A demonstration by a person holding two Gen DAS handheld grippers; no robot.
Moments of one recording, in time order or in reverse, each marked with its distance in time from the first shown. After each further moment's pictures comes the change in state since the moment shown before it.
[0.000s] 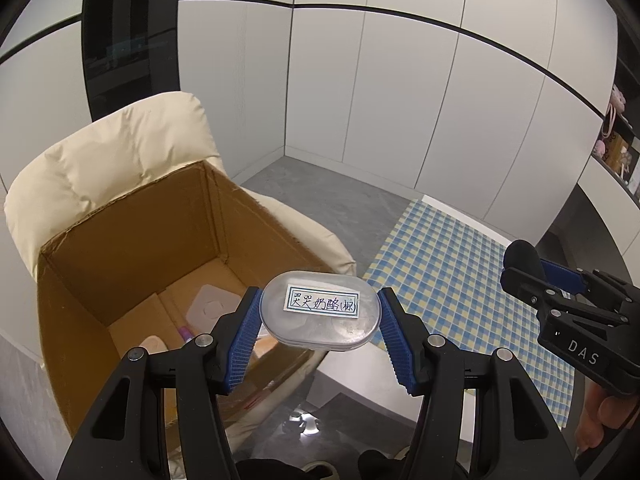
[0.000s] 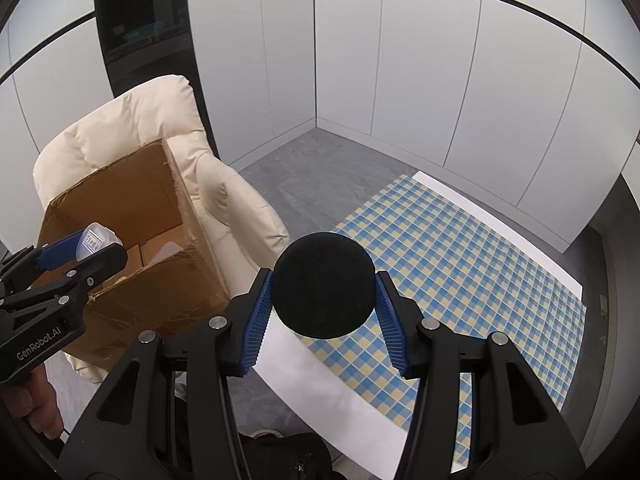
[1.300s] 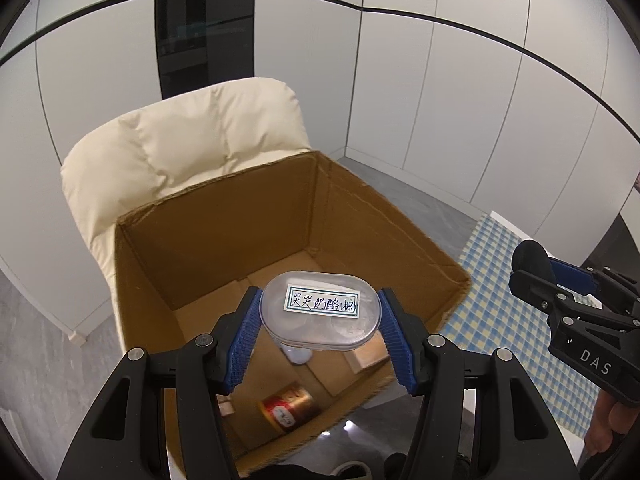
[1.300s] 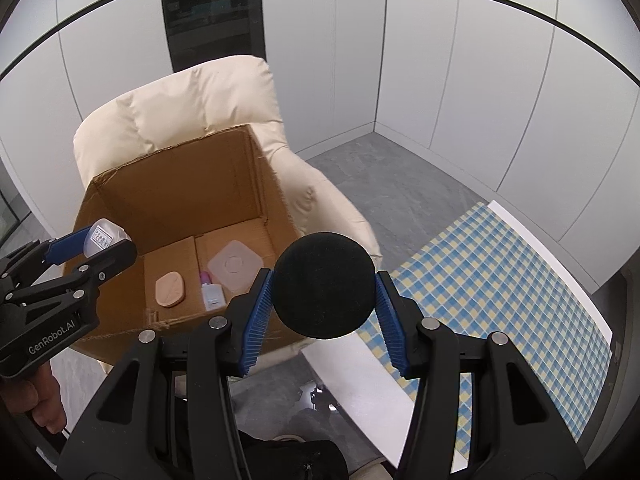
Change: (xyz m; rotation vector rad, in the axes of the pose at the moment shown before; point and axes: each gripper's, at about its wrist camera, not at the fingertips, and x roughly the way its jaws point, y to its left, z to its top) left arm -0.024 0.094 -0.012 -0.105 -0.006 0.157; right arm 0.018 0.106 0.018 -0.145 0.010 0.131
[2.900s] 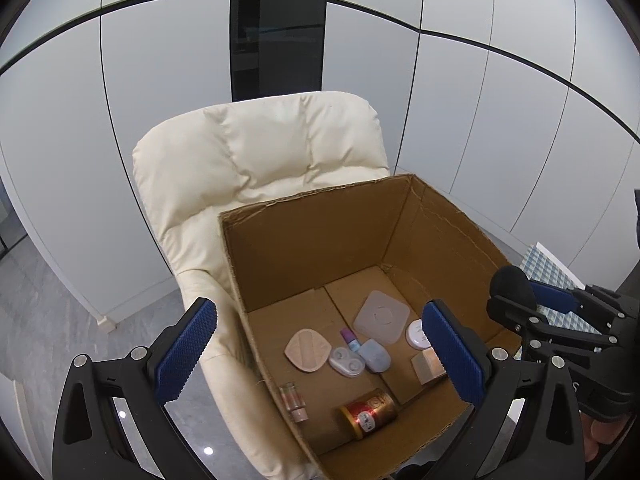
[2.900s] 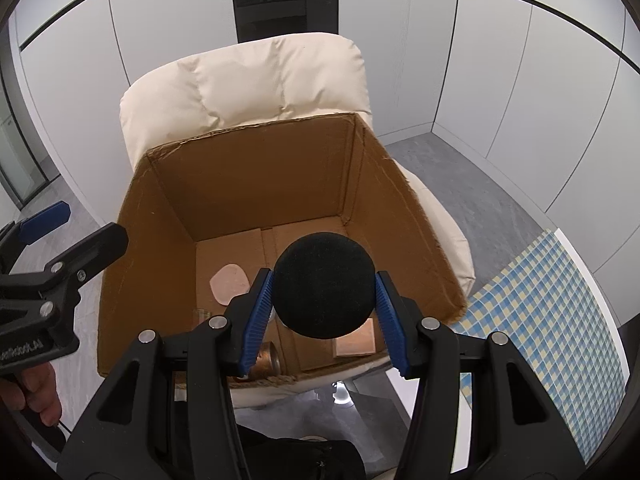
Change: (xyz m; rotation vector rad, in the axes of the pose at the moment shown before) left arm -0.021 0.091 -0.006 -0.103 -0.055 0.124; right arm 0.040 0.104 0.020 -0.127 0.047 0.128
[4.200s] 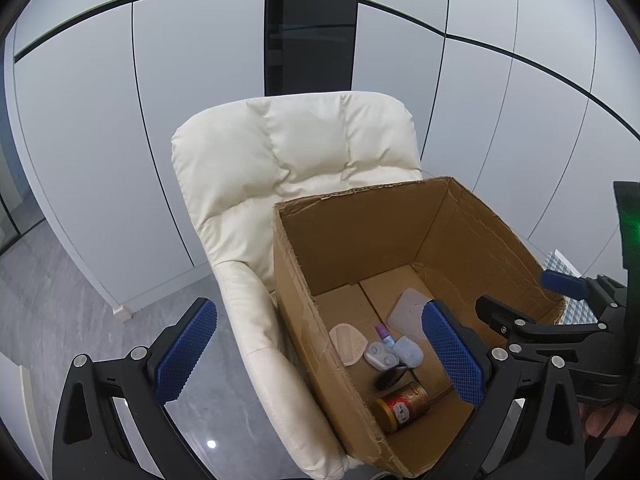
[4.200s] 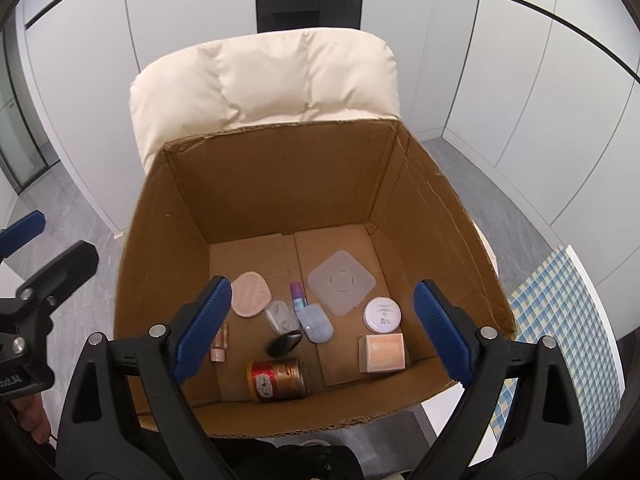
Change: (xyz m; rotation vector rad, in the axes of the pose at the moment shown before) left arm -0.009 0.045 -0.006 -0.045 0.006 0.052; right arm 0.023 0.047 0.016 -0.045 0.017 -0.015
